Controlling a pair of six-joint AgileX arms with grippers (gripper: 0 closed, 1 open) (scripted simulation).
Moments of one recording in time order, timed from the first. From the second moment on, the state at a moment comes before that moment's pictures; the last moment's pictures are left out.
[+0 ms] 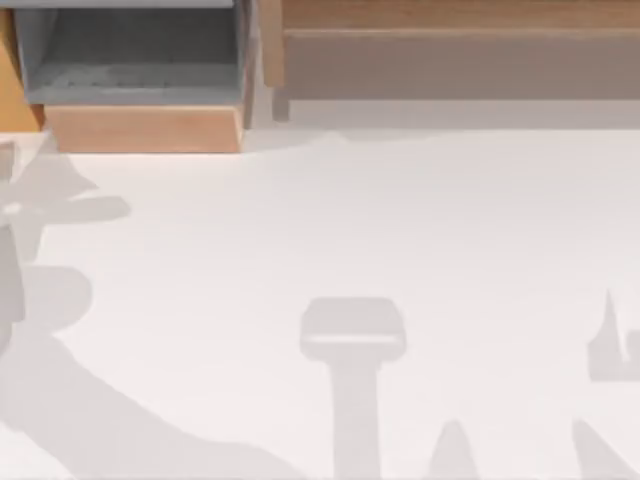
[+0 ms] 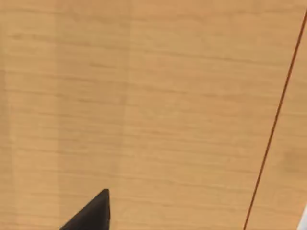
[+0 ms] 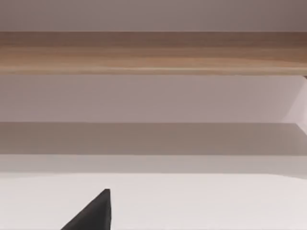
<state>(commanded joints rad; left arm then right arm) 0.39 2.19 1.05 1.14 0.39 1.48 0.00 0.00 0.00 0.00 0.00 0.00</state>
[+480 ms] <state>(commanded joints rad) 0.41 2.28 1.10 1.17 0.46 1.58 0.00 0.00 0.00 0.00 0.00 0.00</state>
